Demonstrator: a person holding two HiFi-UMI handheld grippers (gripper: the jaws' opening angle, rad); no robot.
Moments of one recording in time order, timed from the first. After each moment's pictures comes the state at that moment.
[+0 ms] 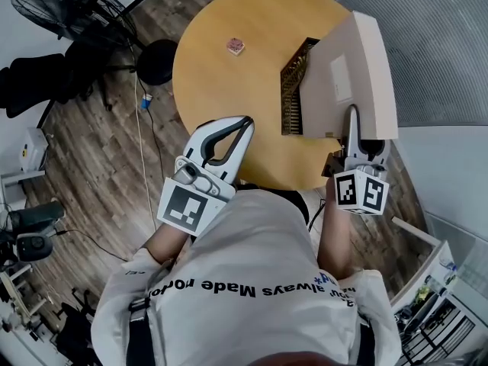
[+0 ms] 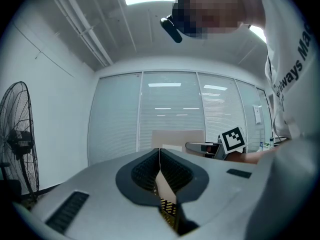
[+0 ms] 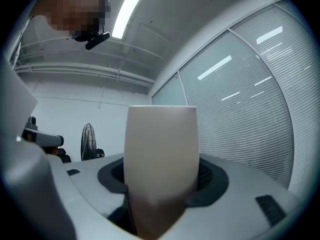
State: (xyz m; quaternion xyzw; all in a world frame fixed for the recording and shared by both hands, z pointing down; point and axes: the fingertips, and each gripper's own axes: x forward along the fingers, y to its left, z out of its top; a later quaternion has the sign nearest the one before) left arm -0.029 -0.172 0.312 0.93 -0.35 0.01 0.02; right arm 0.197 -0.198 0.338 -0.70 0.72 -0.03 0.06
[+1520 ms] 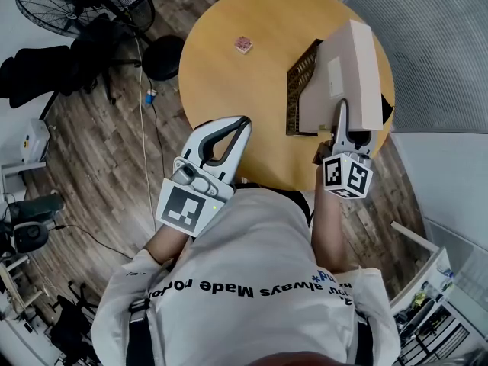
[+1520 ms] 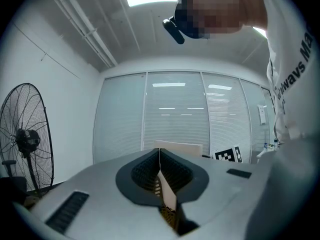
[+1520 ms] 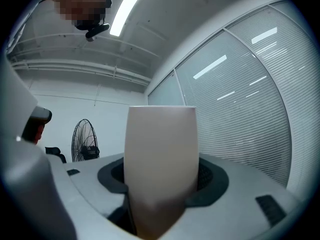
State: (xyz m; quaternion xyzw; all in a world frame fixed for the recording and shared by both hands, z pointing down) left arm -0.047 -0.170 0.316 0.92 -0.38 0.01 0.02; right arm 0.189 -0.221 0.399 -0.71 0.70 -0.04 0.07
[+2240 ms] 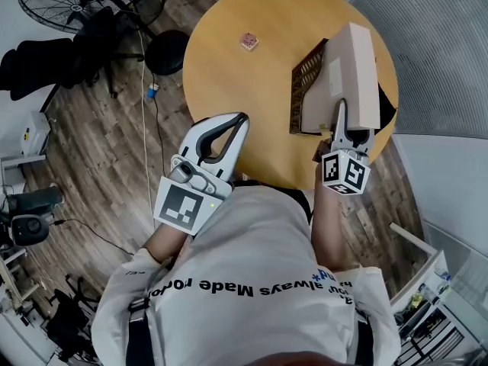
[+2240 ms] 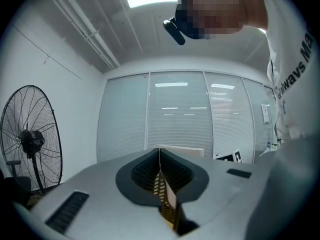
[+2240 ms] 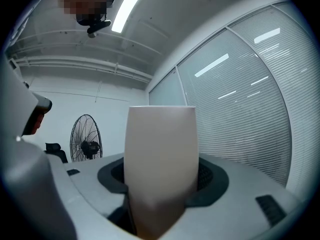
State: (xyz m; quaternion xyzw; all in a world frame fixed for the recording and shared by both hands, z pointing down) left arm -0.063 -0.173 0.316 0.92 -0.40 0.01 0.02; right arm 0.182 -0.227 0.420 -0.71 0.70 -0.04 0.05
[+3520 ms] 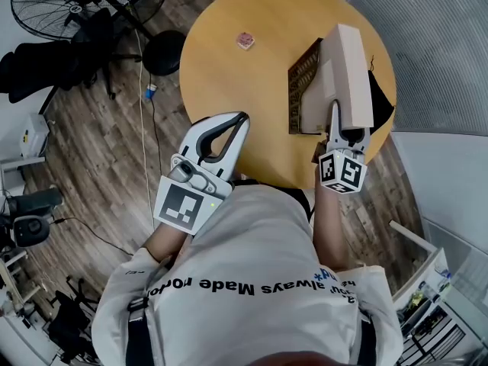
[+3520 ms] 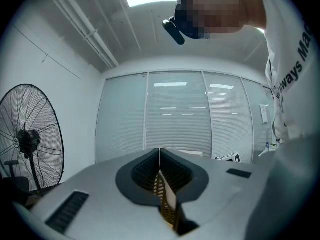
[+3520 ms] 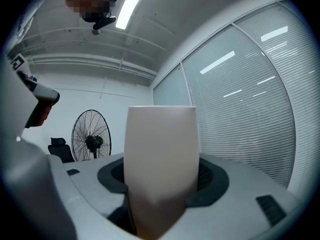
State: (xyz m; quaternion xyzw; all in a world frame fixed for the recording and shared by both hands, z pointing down) left arm -0.052 -0.173 0.315 0.92 -0.39 0.01 0.02; right arm 0.182 -0.225 0.435 -0.69 0.72 -0.04 0.02
